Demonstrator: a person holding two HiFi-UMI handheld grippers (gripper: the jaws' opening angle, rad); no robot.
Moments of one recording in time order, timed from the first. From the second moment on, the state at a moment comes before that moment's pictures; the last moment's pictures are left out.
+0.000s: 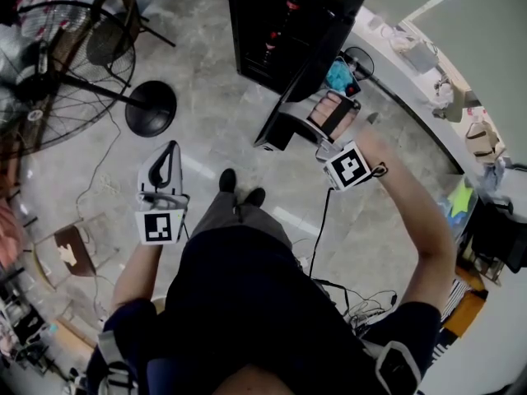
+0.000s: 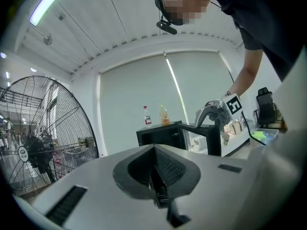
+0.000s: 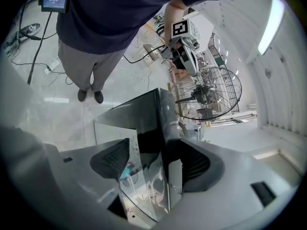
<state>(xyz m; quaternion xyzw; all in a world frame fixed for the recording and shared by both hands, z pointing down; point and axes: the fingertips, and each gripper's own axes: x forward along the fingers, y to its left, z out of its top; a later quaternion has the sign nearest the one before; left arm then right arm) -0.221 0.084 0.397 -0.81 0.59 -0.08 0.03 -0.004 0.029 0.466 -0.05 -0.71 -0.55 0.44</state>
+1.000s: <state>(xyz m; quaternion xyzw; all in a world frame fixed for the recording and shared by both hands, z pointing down) -0.219 0.074 0.390 -0.80 0.60 -0.08 0.05 -0.091 -0.039 0.465 0.03 -0.73 -0.49 0.47</state>
